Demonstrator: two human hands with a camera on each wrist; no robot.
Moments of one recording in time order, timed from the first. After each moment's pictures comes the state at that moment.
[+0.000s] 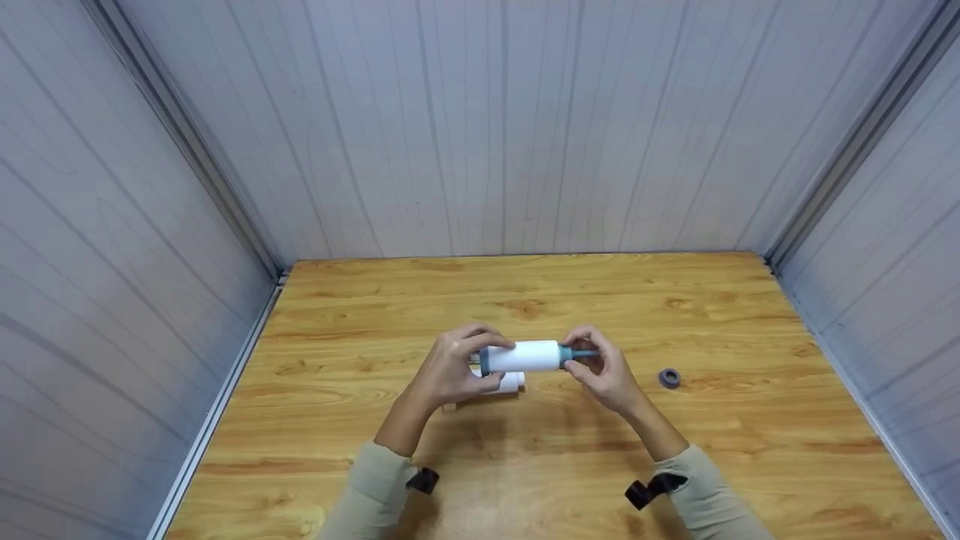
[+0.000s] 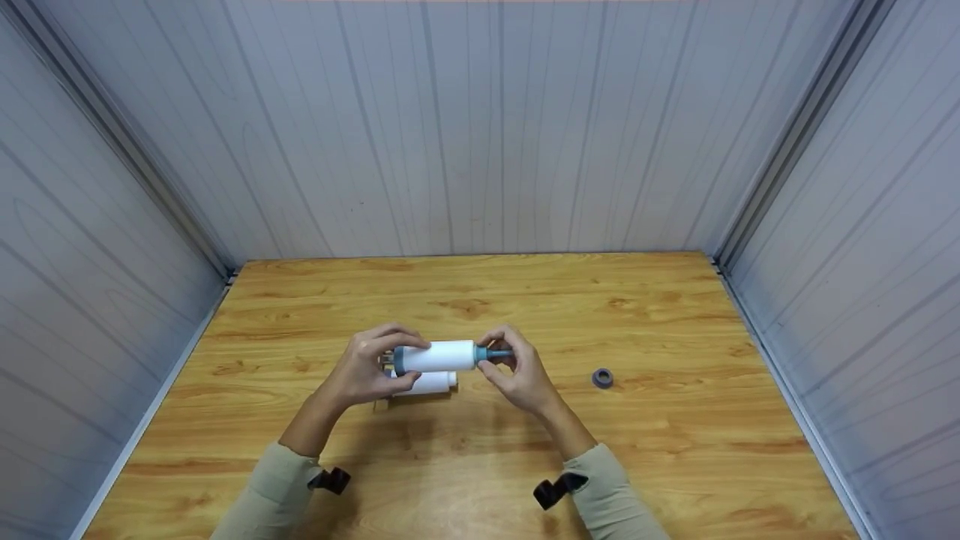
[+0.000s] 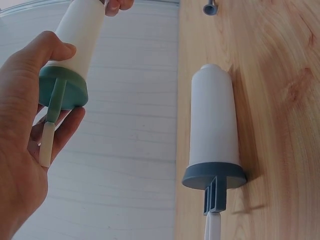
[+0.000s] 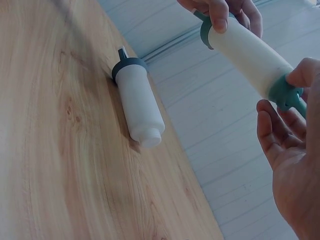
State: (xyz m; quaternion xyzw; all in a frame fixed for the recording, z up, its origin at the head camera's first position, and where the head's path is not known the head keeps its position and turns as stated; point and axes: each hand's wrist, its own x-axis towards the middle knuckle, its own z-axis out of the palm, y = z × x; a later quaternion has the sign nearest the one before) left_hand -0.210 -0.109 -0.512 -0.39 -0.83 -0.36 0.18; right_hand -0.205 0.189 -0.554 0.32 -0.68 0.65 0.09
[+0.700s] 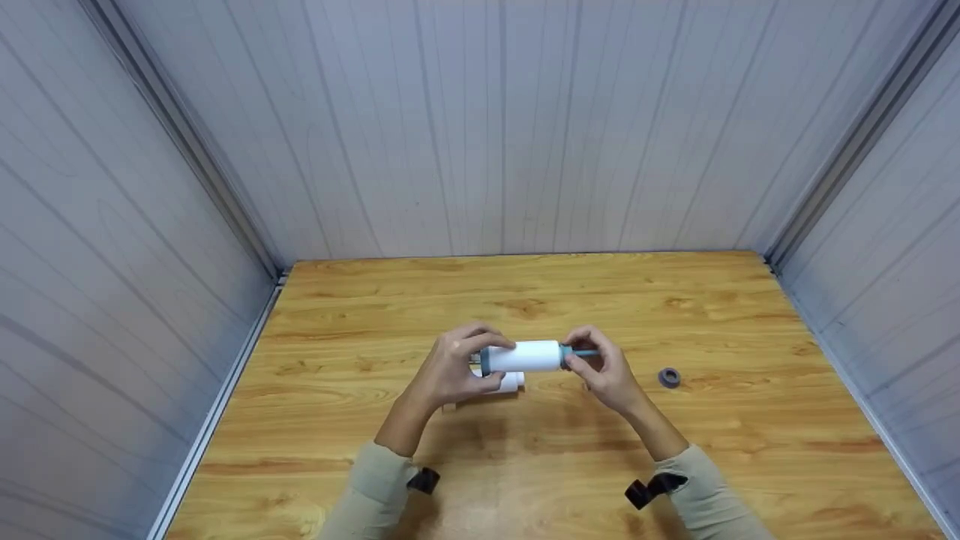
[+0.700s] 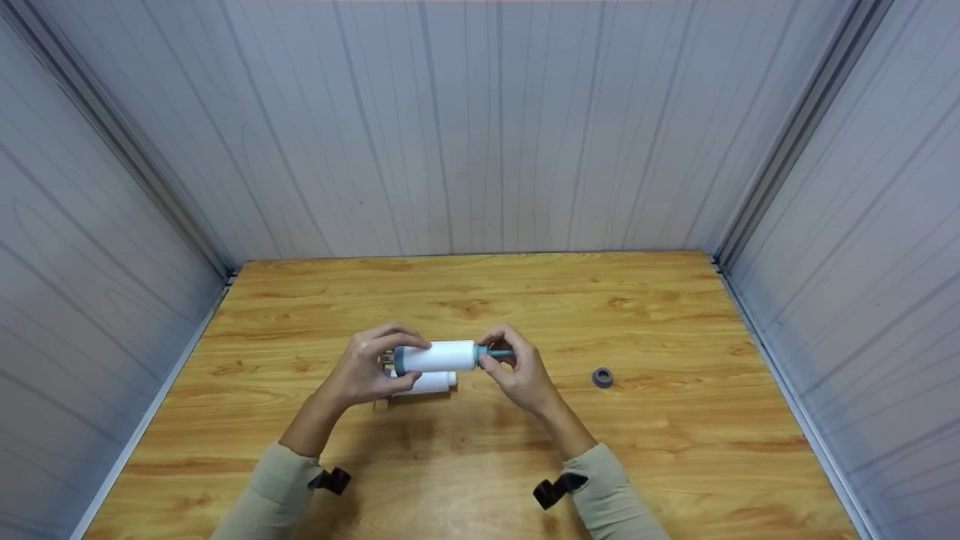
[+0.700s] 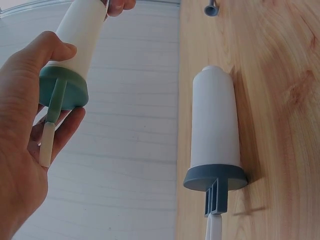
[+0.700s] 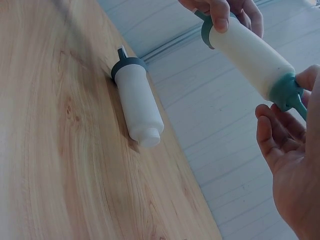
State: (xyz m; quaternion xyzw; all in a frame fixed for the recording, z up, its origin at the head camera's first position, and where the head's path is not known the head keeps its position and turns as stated) left_hand -0.209 -0.108 -0.511 -0.39 -0.82 -0.37 0.19; right_hand -0.204 0.191 -0.553 0.30 -0.70 0.64 0.09
